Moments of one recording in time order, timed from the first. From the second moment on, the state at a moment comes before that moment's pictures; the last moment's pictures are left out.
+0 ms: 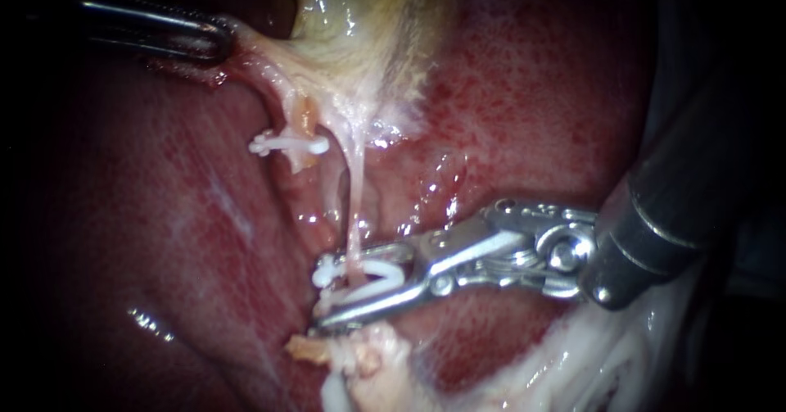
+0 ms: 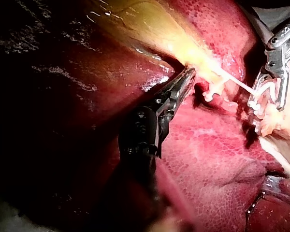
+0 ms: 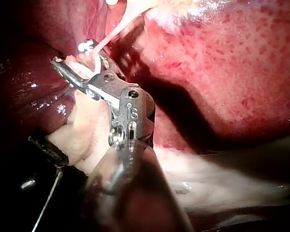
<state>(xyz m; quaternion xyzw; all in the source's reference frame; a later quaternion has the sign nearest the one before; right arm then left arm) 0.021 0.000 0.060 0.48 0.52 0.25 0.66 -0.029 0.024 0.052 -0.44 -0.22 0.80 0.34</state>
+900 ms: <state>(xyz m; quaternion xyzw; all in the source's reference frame) 0.021 0.000 0.060 0.49 0.52 0.23 0.66 -0.029 0.024 0.052 -0.44 -0.22 0.80 0.34</state>
